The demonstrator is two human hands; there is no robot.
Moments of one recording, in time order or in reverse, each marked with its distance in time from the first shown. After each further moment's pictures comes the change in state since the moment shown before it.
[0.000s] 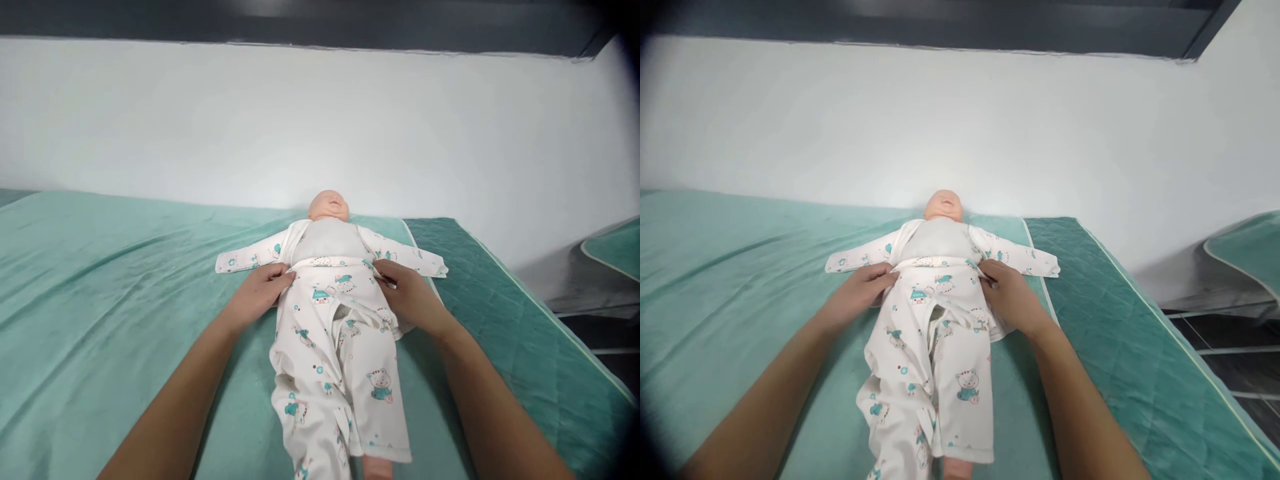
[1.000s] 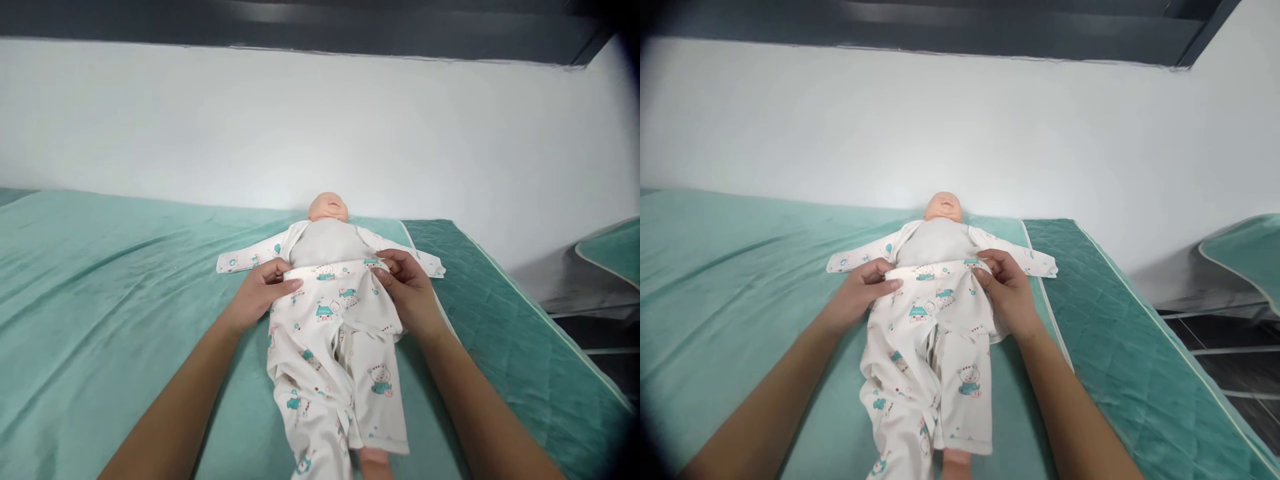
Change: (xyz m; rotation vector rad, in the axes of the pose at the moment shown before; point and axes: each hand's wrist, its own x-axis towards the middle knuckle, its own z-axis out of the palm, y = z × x) left_hand 0.002 -0.015 -0.004 -0.280 -0.045 0.163; right_hand -0.005 -0.008 0.019 0.643 0.269 0.085
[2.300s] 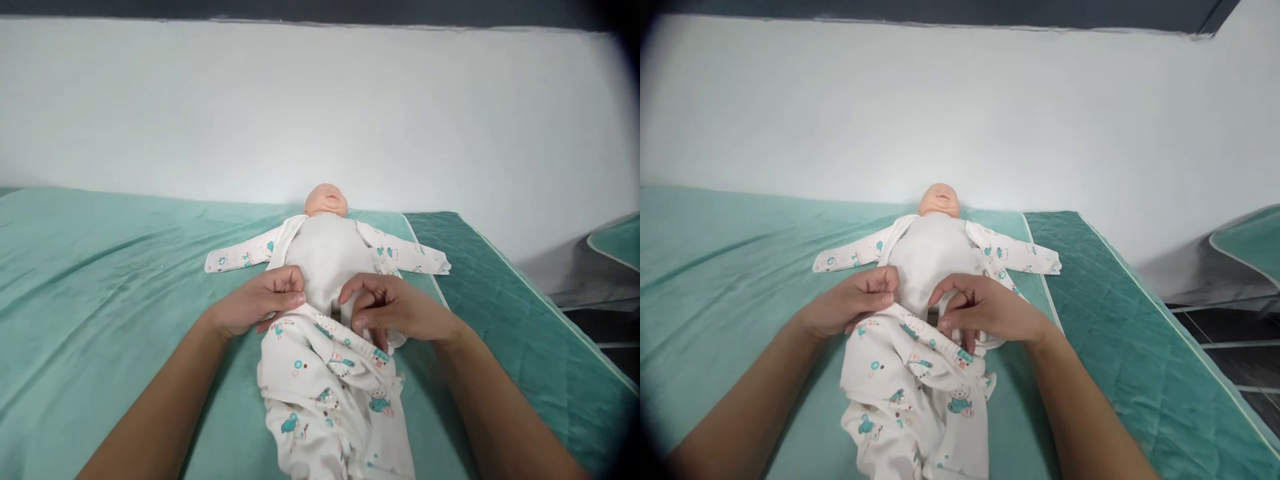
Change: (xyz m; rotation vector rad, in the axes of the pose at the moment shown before) left_hand -0.002 0.016 0.005 -0.080 -0.466 -0.231; right_hand 0.003 -0.032 -0.001 0.064 -0.857 0.439
